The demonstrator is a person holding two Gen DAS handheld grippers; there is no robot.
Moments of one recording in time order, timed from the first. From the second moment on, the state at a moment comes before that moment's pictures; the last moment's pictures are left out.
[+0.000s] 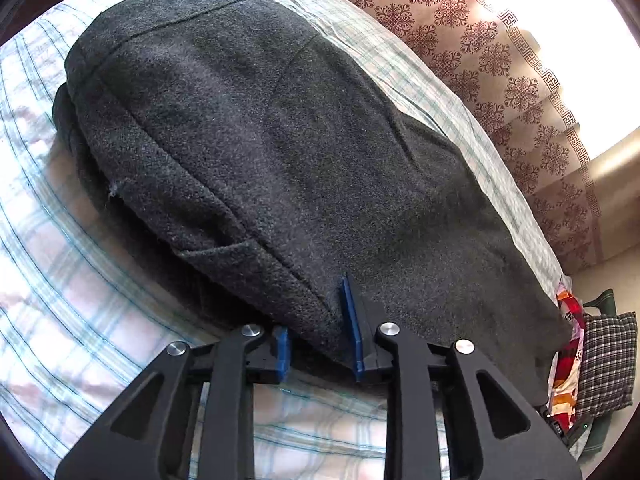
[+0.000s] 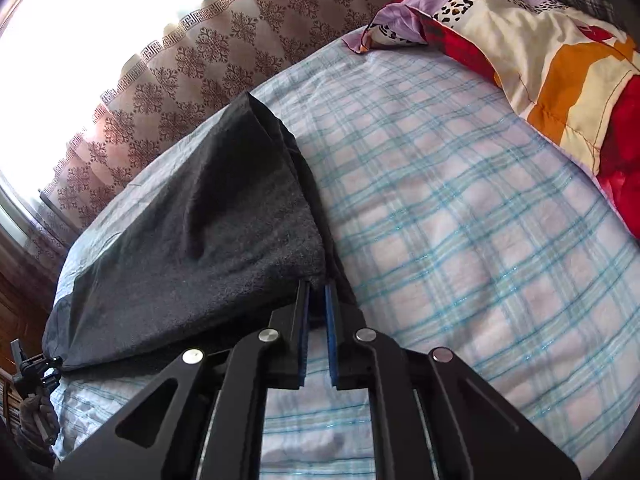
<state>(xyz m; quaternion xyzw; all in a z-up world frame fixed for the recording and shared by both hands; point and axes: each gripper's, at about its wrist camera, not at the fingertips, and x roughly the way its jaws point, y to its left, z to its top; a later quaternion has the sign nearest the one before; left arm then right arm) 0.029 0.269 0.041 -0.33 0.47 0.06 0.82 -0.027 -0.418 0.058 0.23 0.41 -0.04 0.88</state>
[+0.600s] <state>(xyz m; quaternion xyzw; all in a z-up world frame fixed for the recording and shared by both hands) -0.019 0.268 0.102 -0.18 0.45 0.05 0.87 -0.037 -0.386 0.082 0.39 0.39 0.00 0.83</state>
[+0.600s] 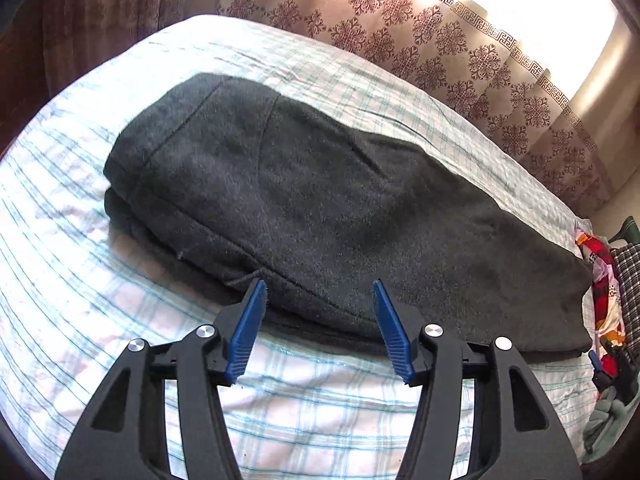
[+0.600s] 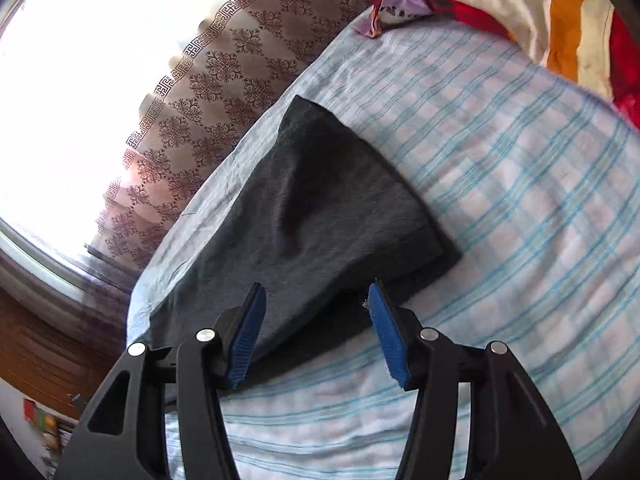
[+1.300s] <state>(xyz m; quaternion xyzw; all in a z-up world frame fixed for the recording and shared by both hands) 0.046 0.242 0.058 -0.07 0.48 0.03 0.88 0.000 -0.373 0.080 0.30 0.40 -0.13 0.85</state>
